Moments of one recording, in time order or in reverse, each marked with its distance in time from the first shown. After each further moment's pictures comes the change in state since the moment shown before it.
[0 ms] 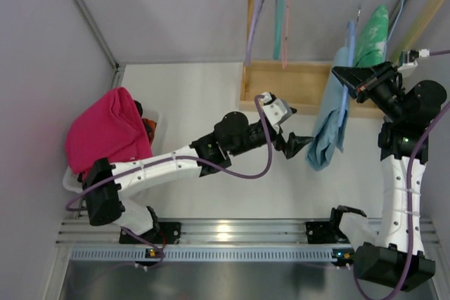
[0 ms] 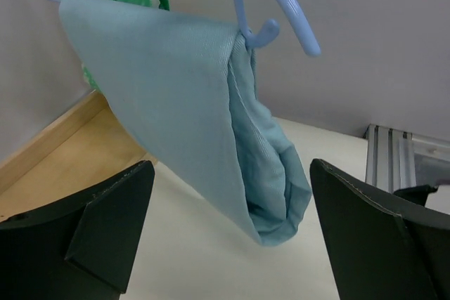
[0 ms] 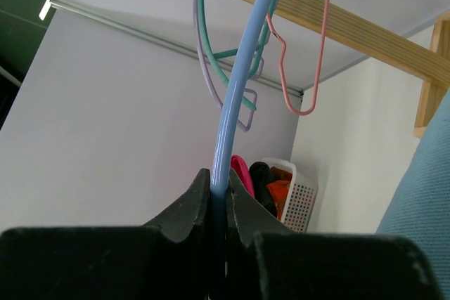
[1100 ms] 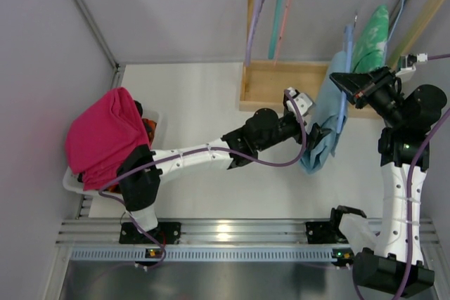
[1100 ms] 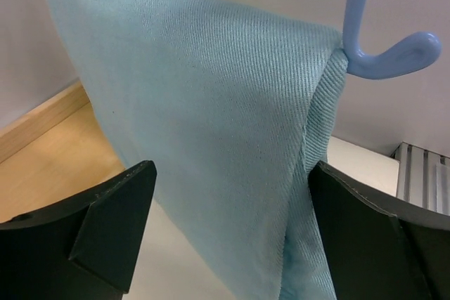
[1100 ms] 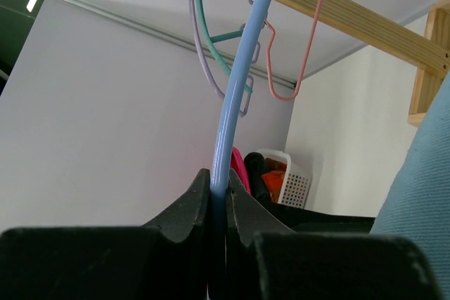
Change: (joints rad) left arm -0.005 0.299 0.198 0.066 -0.090 -0.064; right arm 0.011 -0.056 0.000 -0.106 0.009 -0.055
